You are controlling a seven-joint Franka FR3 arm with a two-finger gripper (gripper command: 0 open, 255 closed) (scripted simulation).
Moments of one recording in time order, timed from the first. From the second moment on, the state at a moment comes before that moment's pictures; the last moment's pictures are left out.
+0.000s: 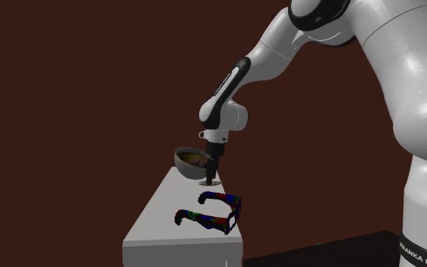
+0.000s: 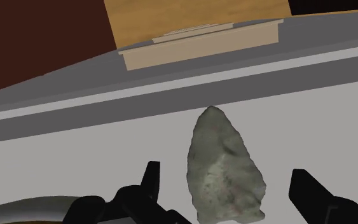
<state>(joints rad) 0.29 0.41 0.07 -2.00 0.10 2.50 -0.83</state>
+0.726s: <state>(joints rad) 0.29 0.42 0.07 -2.00 0.10 2.52 -0.83</state>
